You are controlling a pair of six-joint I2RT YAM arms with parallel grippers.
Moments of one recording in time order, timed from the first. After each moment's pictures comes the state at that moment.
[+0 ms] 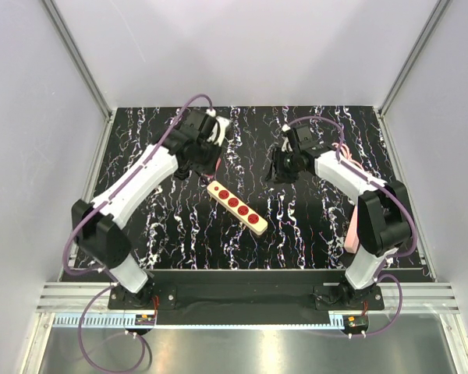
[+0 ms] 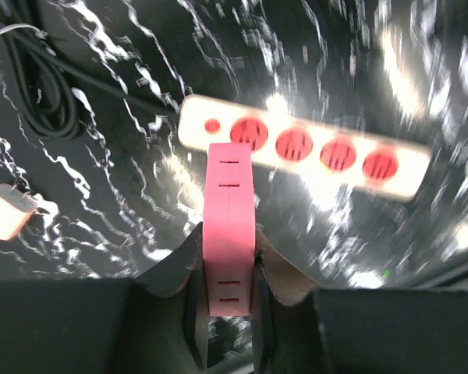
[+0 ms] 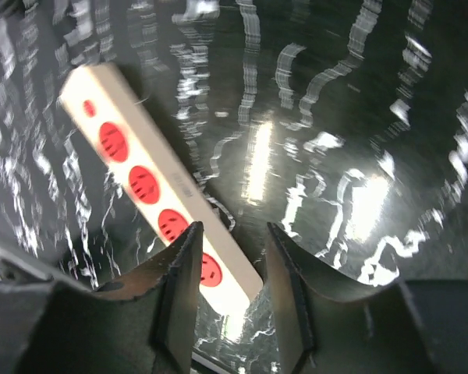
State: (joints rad) left arm -0.56 1.61 1.58 -0.96 0.01 -0.06; right arm 0.40 1.74 1.30 -0.52 -0.28 0.44
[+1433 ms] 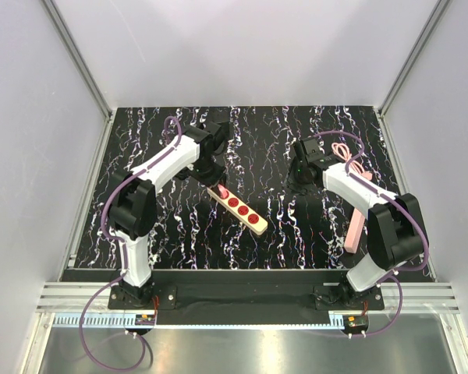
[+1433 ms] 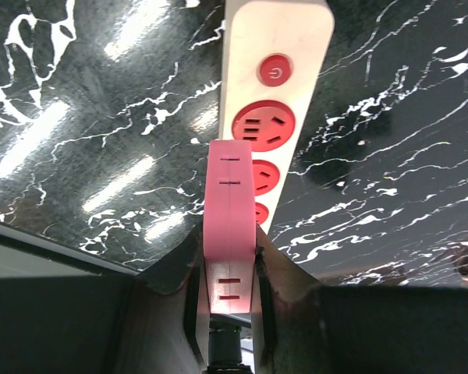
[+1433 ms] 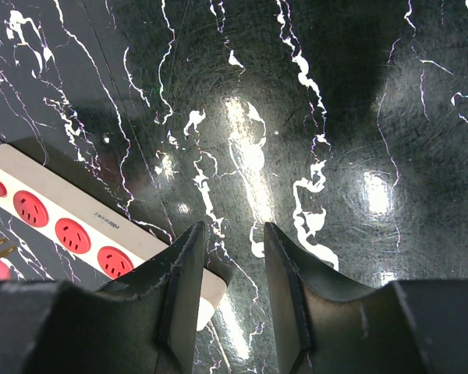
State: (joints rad) left arm -0.51 1.95 1.67 -1.19 0.06 -1.44; right arm 0.39 1.60 1.12 -0.54 0.02 0.73
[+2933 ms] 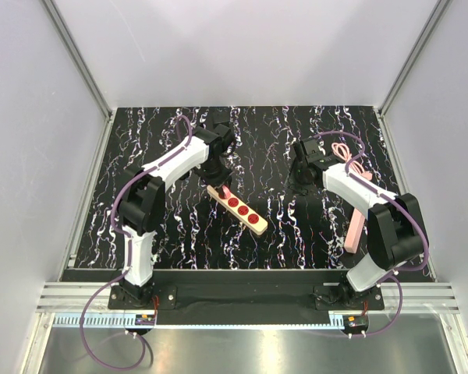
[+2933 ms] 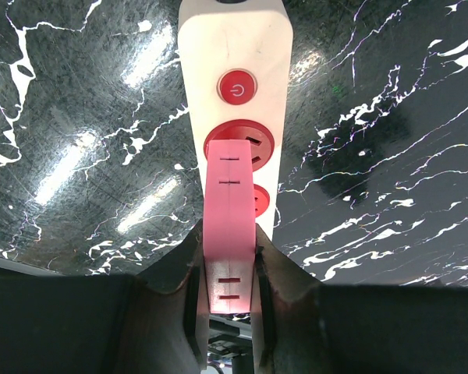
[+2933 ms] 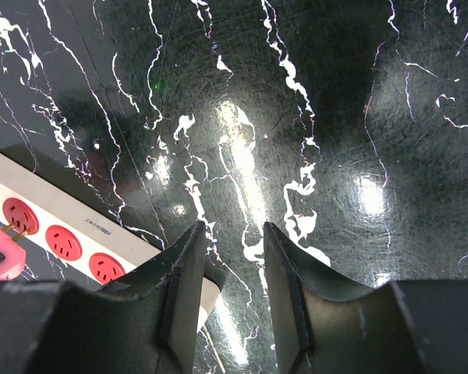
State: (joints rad) left arm -0.54 2.03 1.71 -1.16 0.01 -1.35; right arm 0.39 1.60 1.11 -0.54 0.04 0.73
